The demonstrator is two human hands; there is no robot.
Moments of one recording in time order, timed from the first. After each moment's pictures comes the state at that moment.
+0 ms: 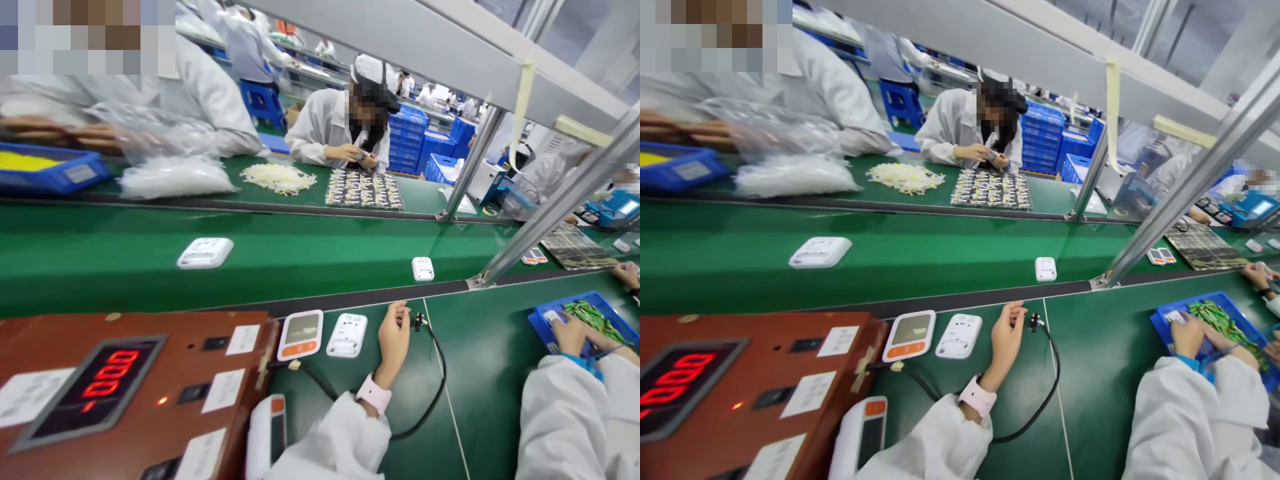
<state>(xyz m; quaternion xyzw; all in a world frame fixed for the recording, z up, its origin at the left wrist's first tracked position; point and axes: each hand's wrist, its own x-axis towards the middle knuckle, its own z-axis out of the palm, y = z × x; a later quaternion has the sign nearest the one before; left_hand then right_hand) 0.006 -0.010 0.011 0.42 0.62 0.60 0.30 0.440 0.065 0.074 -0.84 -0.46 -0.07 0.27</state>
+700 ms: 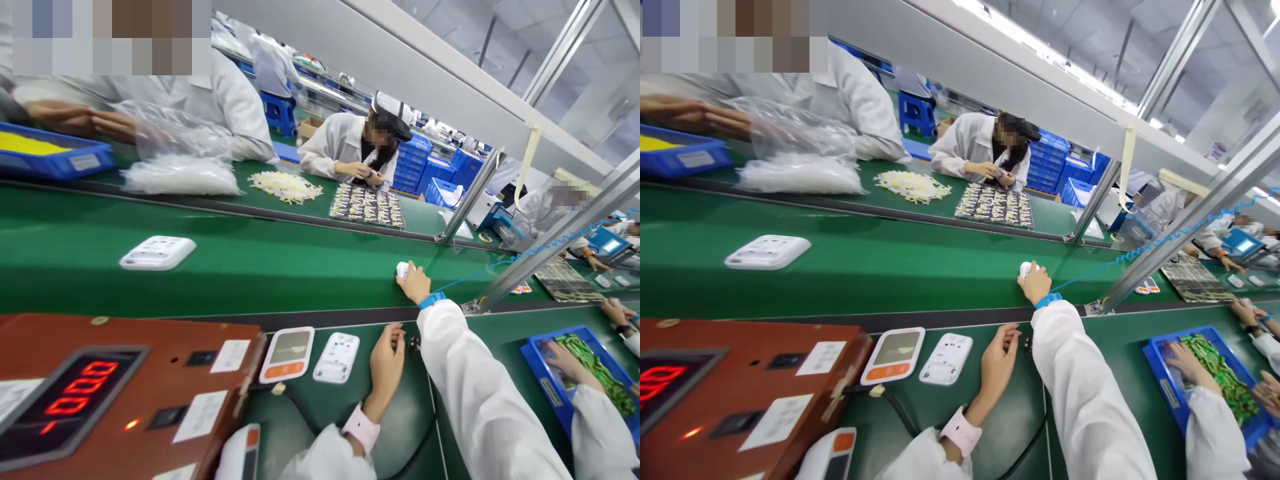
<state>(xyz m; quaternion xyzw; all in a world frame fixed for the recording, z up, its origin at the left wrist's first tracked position) 0.005 -0.005 0.009 0.41 0.62 0.60 0.30 0.038 0.173 0.063 -0.64 -0.77 0.02 0.03</state>
